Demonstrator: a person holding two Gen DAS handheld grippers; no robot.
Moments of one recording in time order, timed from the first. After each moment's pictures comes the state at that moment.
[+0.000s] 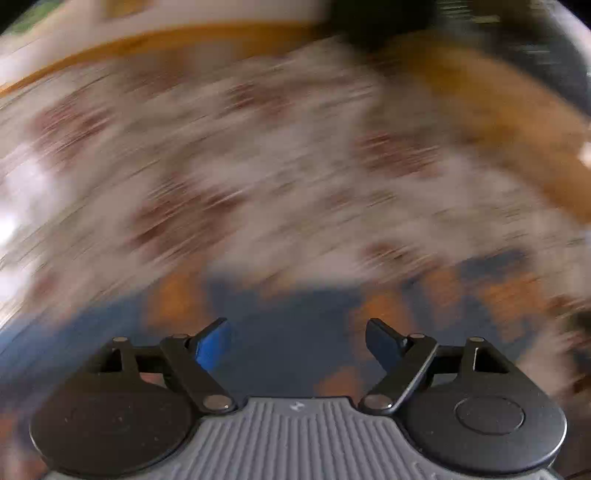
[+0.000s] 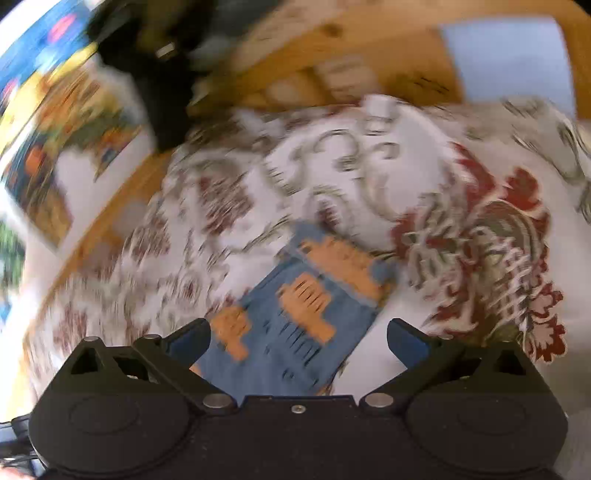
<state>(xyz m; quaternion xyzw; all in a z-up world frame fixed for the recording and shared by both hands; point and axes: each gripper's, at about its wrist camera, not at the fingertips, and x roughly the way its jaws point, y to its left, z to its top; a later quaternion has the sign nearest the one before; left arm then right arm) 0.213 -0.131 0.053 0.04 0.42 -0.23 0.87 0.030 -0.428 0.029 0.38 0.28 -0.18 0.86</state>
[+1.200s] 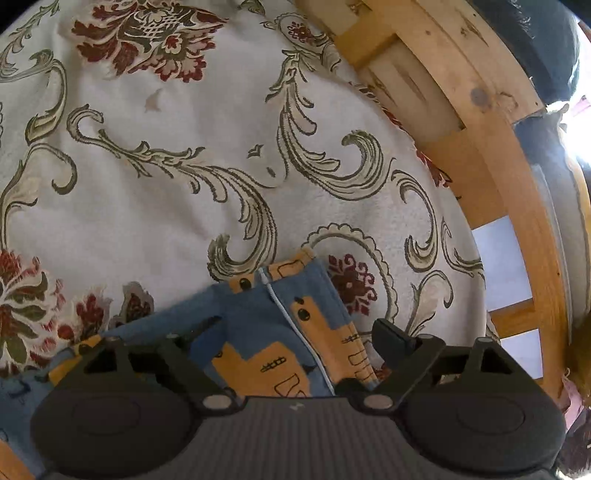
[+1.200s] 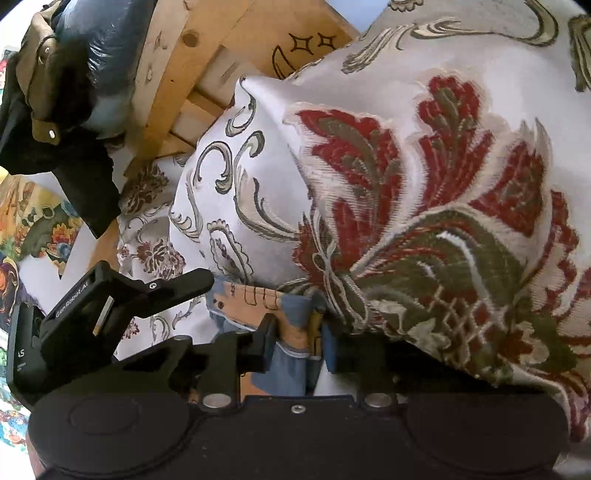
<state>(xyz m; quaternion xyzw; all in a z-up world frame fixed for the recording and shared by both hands) 0.283 -0.336 -0.034 -0.09 0.58 -0.43 0.69 0.050 -0.481 -0.052 0.50 0.22 -0.24 0.80</state>
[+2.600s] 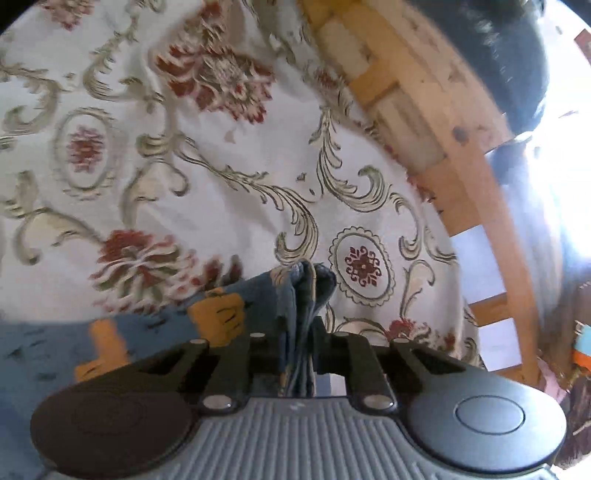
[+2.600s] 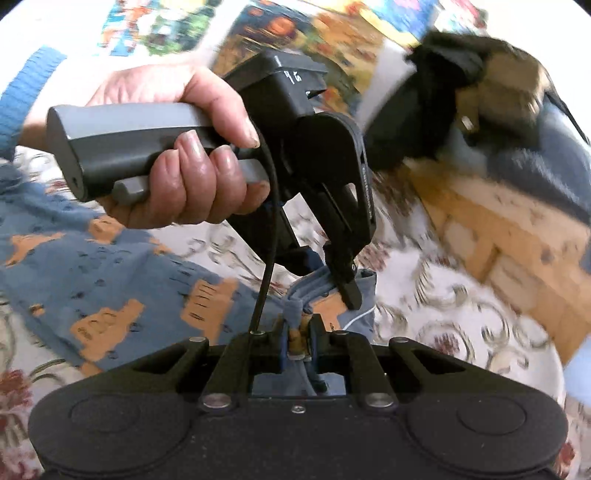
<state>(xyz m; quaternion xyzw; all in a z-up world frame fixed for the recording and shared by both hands) 0.280 -0.235 0.009 -0.11 0.56 -0.43 0.70 0.064 -0.268 -0.005 -0.18 0.23 -0.03 0.96</state>
